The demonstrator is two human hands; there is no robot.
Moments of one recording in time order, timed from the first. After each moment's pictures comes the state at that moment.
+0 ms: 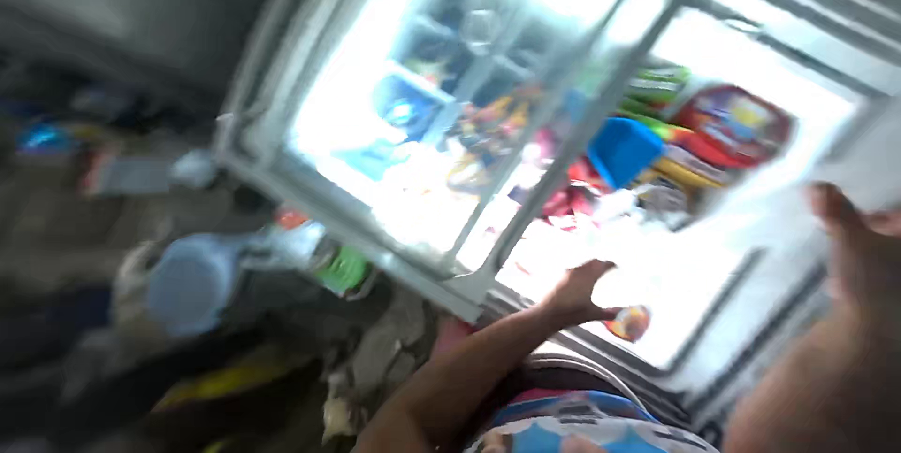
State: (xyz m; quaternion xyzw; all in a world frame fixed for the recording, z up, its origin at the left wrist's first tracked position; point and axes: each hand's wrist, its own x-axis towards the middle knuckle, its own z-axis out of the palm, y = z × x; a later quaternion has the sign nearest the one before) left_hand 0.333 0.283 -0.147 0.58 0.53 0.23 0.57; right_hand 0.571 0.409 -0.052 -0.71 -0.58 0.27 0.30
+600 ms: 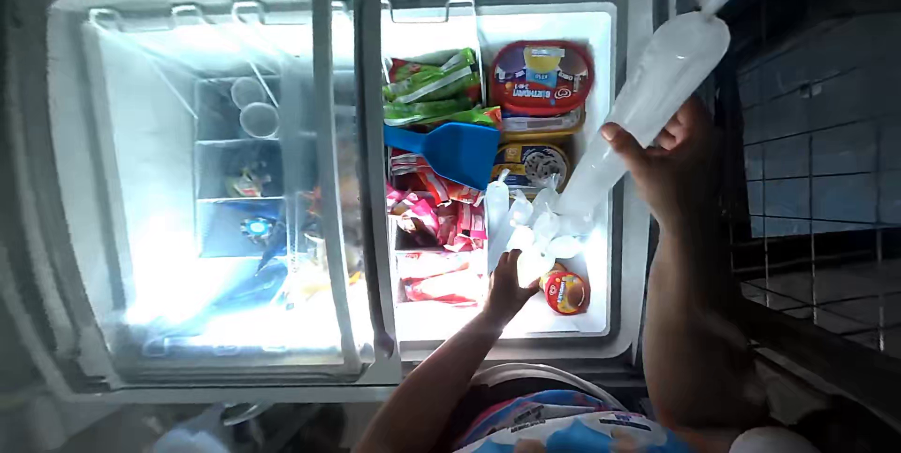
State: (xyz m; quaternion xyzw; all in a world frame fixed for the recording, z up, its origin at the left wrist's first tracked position) left_hand 0.400 0.313 -0.224 0.64 0.58 0.06 0.49; right_hand 0.622 0.435 -0.092 -0.72 -0.49 0.26 0.41
